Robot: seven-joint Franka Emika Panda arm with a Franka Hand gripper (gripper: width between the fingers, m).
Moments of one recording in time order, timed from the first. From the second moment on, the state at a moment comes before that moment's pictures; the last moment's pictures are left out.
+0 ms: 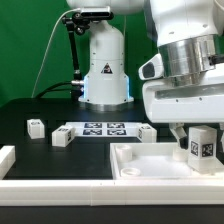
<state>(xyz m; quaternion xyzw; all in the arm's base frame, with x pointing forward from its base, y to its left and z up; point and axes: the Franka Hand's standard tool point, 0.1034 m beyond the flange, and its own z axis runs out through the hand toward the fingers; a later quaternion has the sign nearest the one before) 0.619 0.120 0.065 -0.89 0.43 -0.03 0.12</state>
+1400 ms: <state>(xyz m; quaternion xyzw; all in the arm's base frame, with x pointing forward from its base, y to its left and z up) 0.623 0.110 0.067 -0.98 -0.19 -0.10 0.02</state>
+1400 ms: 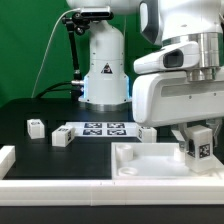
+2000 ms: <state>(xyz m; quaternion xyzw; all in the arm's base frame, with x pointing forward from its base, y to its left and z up) 0.623 0.110 0.066 -0.98 0.14 -0.09 0.08</state>
